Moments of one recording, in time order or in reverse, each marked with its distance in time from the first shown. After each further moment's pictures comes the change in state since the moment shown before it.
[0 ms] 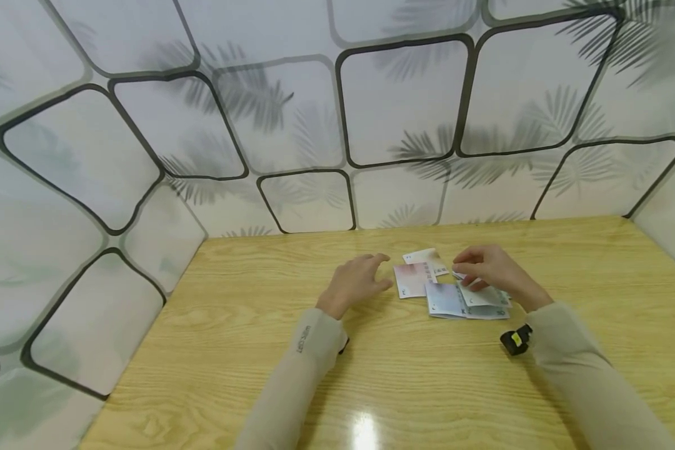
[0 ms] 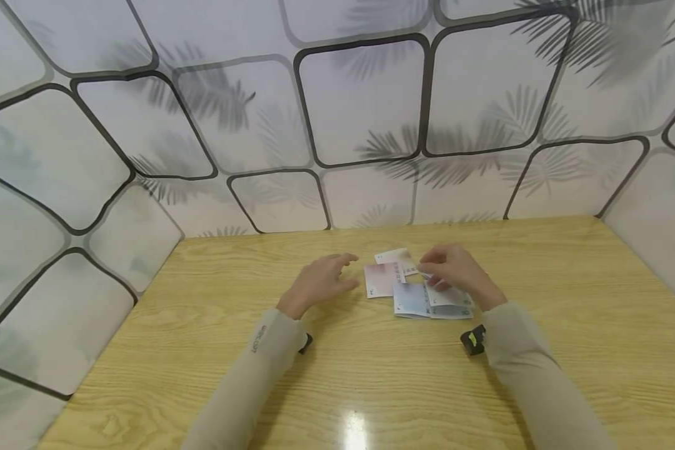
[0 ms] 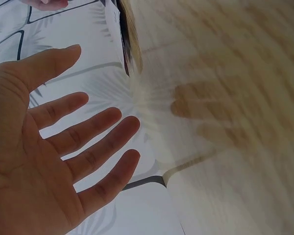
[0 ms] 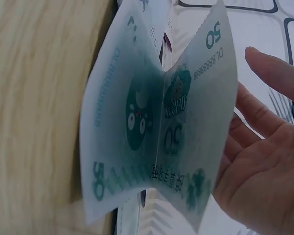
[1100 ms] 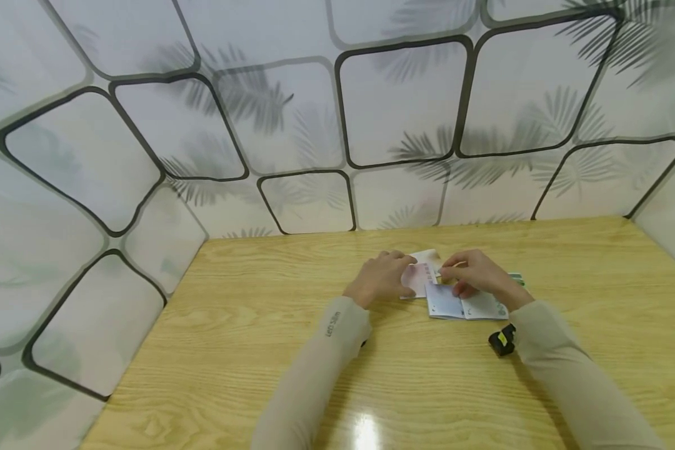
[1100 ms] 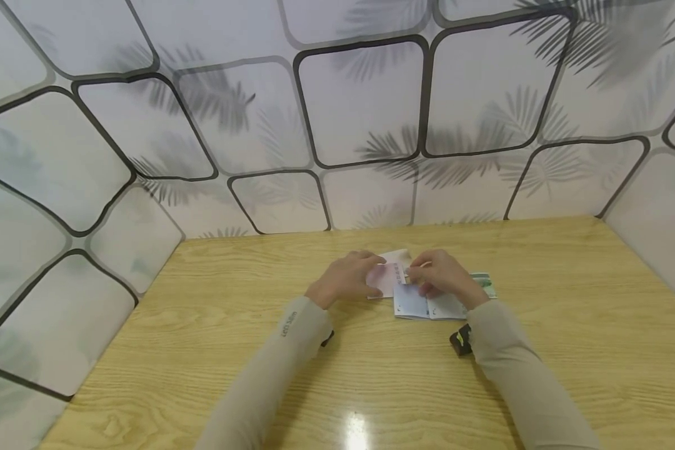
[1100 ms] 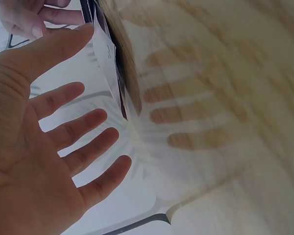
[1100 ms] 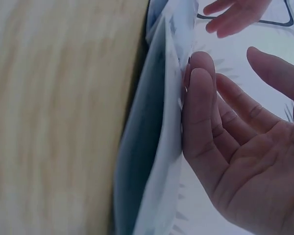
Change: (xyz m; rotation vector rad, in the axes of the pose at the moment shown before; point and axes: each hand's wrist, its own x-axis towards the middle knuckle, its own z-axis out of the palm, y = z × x) left_hand 0.034 0.032 0.011 0.116 -0.136 0.045; right_hand 0.018 0.002 0.018 0.063 -0.050 0.086
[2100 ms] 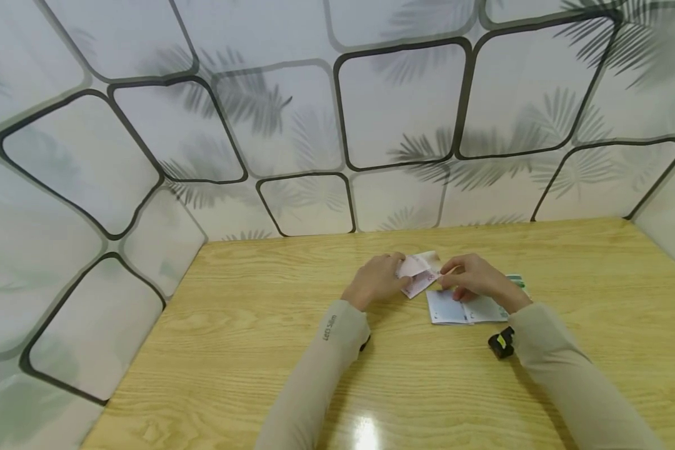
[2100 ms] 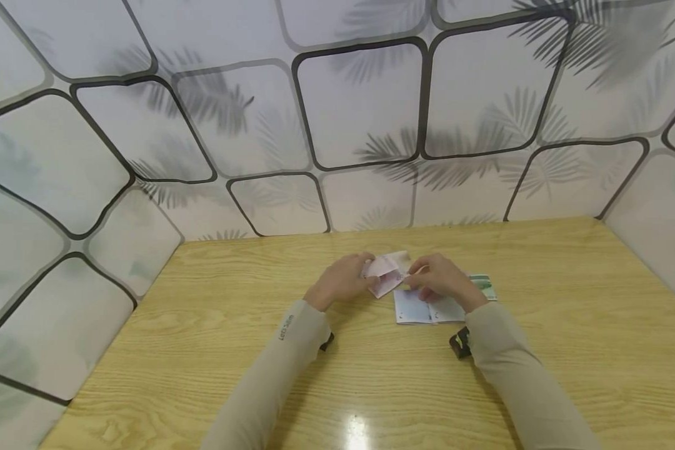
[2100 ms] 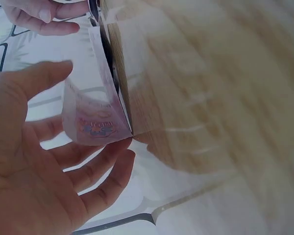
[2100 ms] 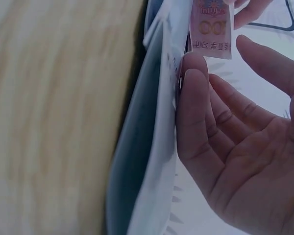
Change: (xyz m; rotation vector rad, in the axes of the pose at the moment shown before) left_hand 0.003 -0.009 0.007 -0.198 0.071 -0.095; right_hand 0.000 0.004 0.003 -0.025 -0.039 -0.045
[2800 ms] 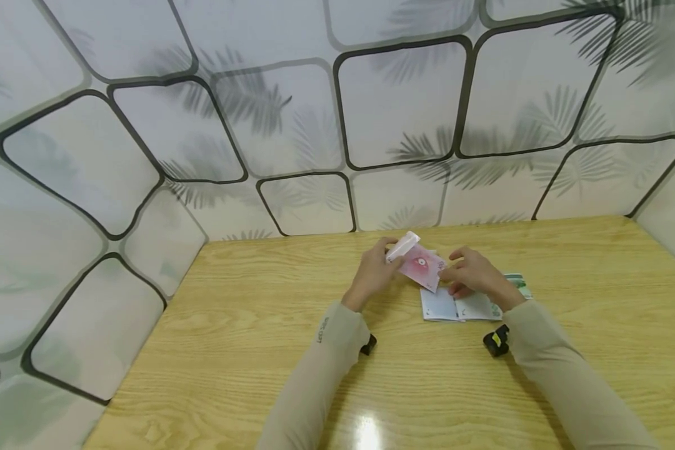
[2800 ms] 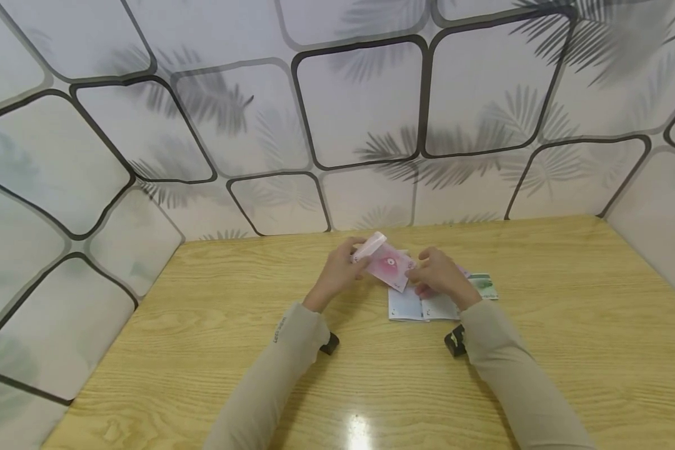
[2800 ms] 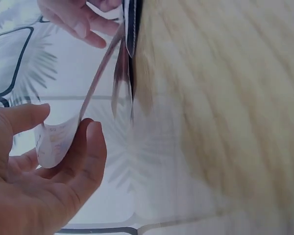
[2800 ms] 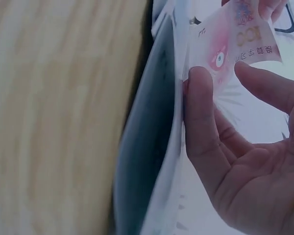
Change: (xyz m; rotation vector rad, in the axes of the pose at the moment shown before) left_hand 0.000 -0.005 0.003 -0.663 0.280 -0.009; right_hand 0.001 -0.012 0.006 0.076 0.095 0.109
